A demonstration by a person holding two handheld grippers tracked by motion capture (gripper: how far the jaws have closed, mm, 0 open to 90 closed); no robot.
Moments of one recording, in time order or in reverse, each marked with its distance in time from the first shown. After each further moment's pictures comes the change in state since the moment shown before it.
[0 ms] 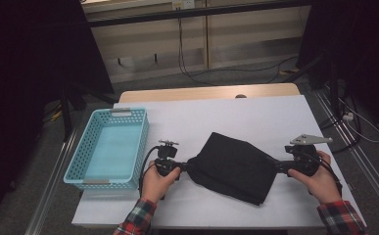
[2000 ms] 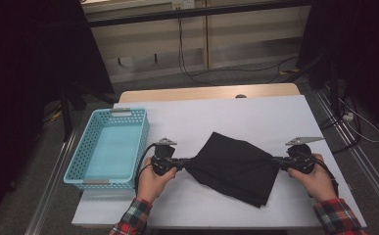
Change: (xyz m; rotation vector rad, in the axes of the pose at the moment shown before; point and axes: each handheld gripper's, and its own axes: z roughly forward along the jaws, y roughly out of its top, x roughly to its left) left arm -0.010 -0.006 -0.011 -0.045 0.041 0.193; right arm -0.006 -0.008 0.018 0.156 0.070 0.048
